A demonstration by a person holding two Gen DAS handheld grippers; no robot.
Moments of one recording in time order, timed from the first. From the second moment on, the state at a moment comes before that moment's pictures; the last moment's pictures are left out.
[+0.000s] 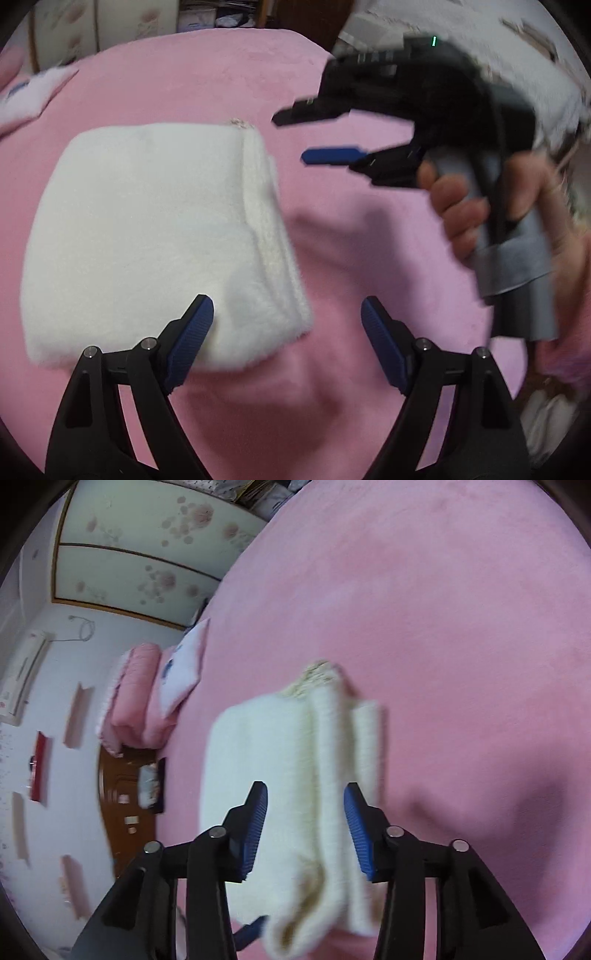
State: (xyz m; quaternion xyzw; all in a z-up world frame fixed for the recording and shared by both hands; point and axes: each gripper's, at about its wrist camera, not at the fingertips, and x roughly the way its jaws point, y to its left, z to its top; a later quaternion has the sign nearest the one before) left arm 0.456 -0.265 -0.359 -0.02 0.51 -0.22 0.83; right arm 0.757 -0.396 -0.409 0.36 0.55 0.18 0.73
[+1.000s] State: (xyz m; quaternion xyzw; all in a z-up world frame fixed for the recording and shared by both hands) left arm 0.553 -0.111 -0.369 -0.01 0.58 -0.05 0.81; right arm 0.740 -0.292 -0.368 0.11 0.60 0.09 0.78
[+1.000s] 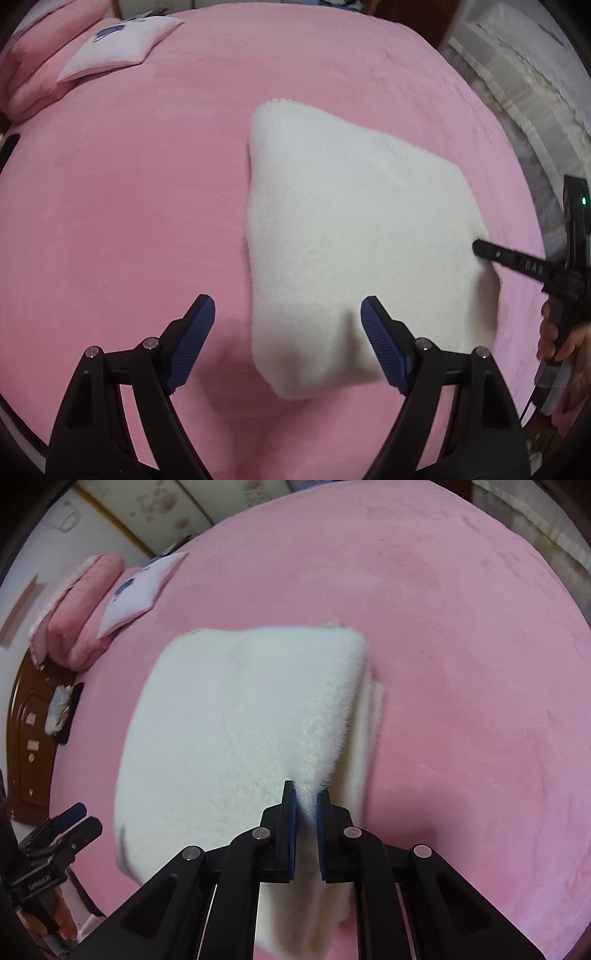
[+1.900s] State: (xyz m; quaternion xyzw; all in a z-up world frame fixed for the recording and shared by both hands) left arm 0.566 -0.149 -0.415 0.04 0.62 -0.11 0.78; right arm 0.610 -0.247 -0.354 0.14 0.62 0.19 0.75
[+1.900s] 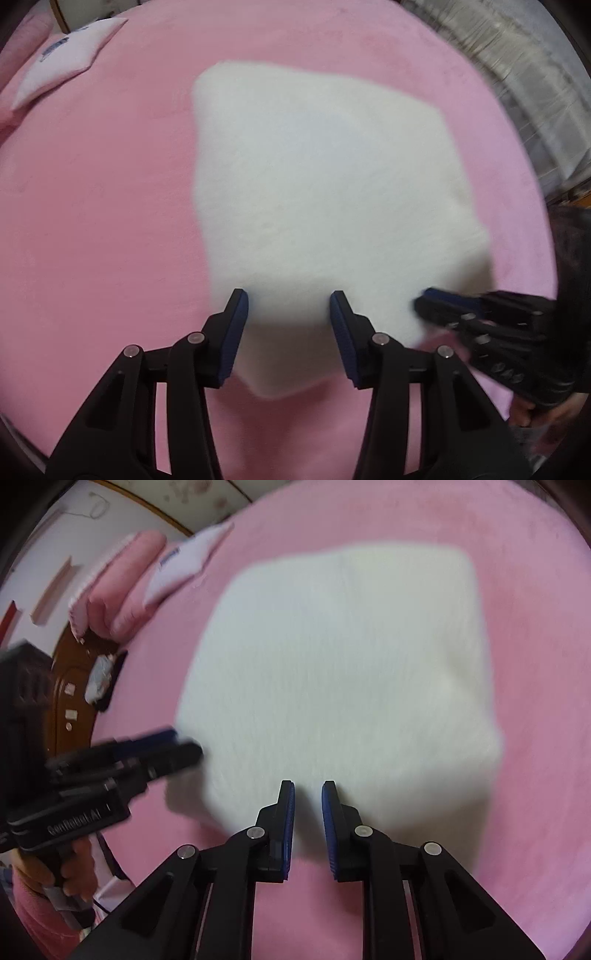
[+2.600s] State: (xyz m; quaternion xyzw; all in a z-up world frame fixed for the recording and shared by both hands) left arm 0.548 -0.149 -0.401 0.05 0.56 -0.14 0.81; right arm 0.556 -0.243 -0.345 0.10 0.53 0.19 0.82
